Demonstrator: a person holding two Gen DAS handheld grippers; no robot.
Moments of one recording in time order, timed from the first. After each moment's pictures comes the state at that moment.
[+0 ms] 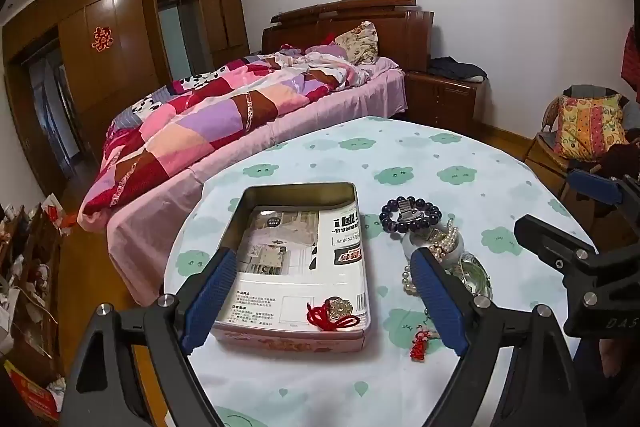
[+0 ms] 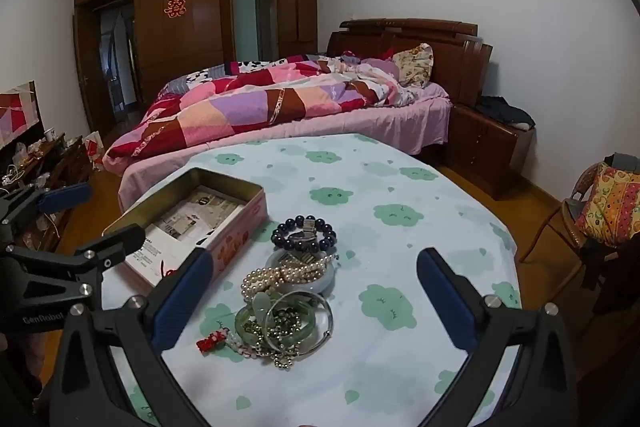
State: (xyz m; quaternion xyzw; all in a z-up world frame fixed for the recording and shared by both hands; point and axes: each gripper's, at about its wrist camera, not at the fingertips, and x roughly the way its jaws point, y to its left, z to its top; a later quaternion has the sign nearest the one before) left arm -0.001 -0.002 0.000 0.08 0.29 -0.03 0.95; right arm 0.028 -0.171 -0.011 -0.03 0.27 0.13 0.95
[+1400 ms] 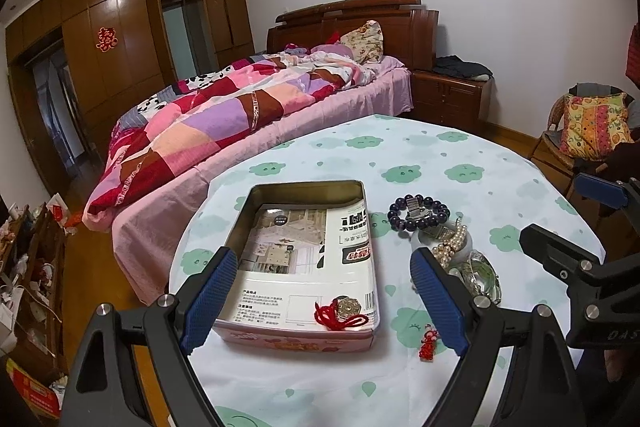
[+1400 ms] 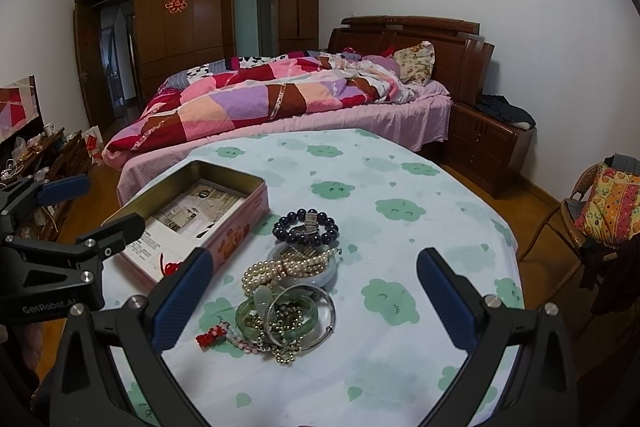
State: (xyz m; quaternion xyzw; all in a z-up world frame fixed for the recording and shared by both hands) left arm 0.003 0.003 -0.004 0.07 0.30 -0.02 0.95; right arm 0.028 -0.169 -0.017 -0.03 0.28 0.13 0.95
